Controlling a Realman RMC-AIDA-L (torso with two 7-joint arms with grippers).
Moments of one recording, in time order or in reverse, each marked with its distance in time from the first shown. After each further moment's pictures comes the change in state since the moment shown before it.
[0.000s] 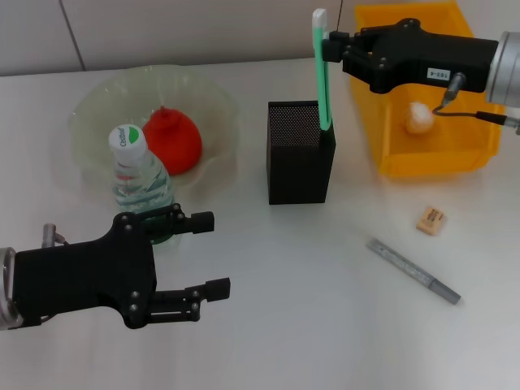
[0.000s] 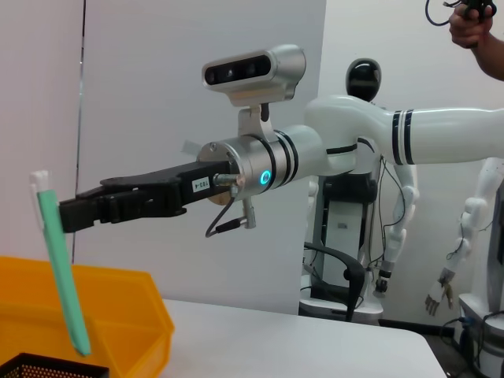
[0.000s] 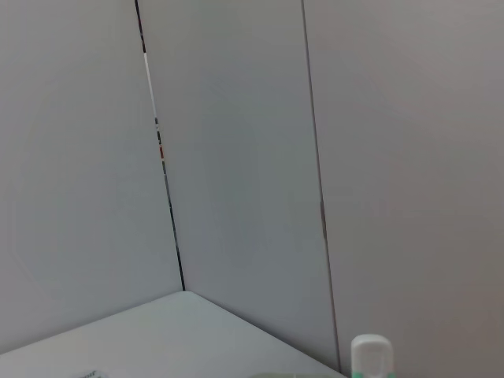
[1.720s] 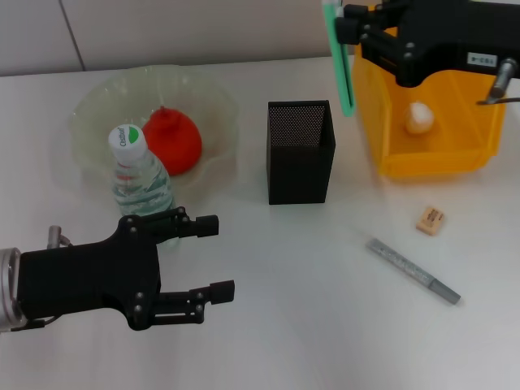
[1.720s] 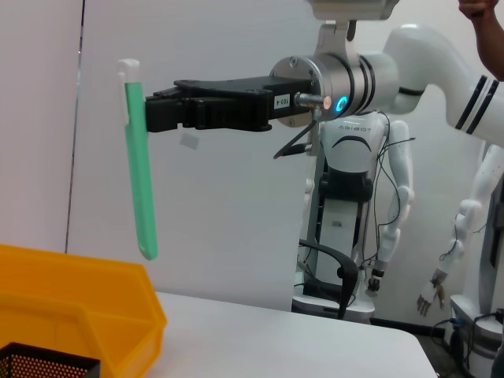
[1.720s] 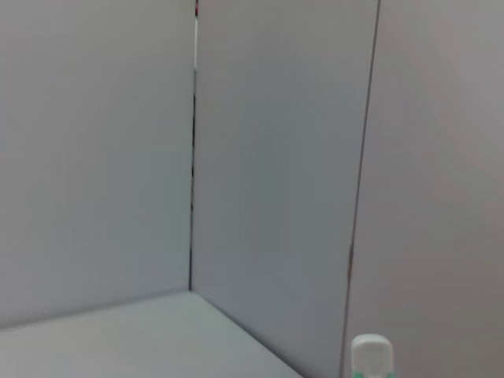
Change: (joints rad) left arm -0.002 -0.008 -0.001 0.013 0.016 0.000 -0.038; right arm -0.298 0.017 -0.210 -0.670 -0.015 0.016 0.281
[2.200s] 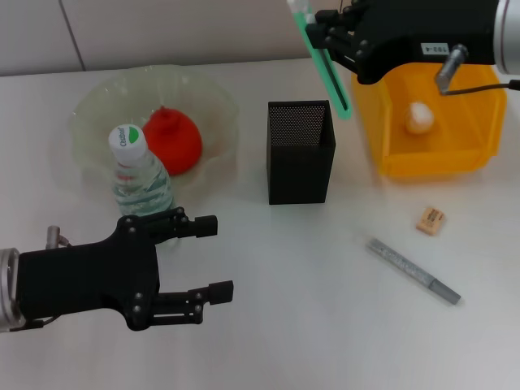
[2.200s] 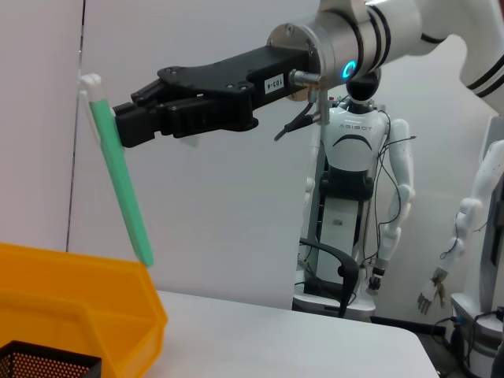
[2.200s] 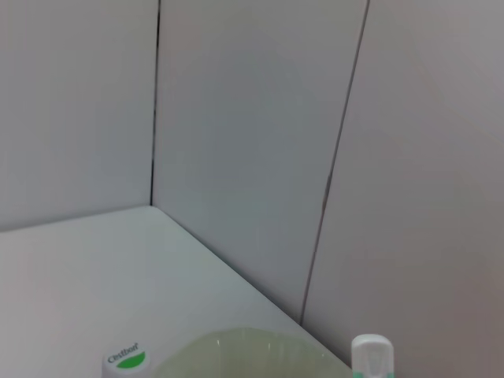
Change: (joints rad) left arm 0.002 0.002 0.000 0.003 0.001 0.000 0.000; right arm 0.045 0.002 -0.191 -0.295 -0.440 0.060 0.432
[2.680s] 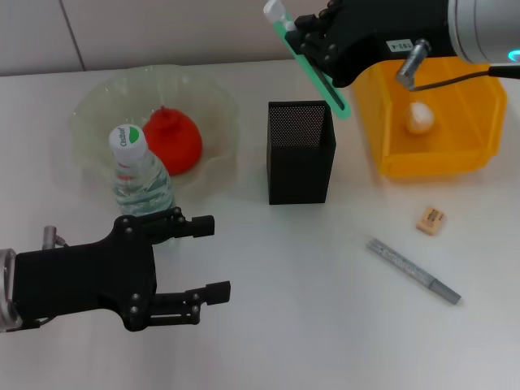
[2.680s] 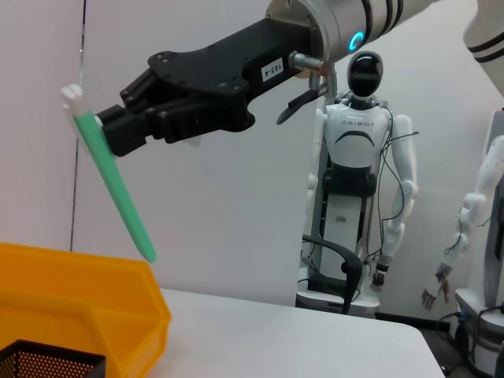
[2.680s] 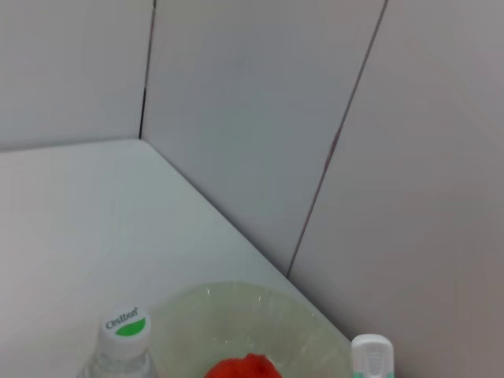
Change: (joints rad) left arm 0.011 0.000 0.000 0.020 0.002 -0.001 0.000; right arm 0.118 0.002 -0.120 -0.117 -0.299 -0.100 0.229
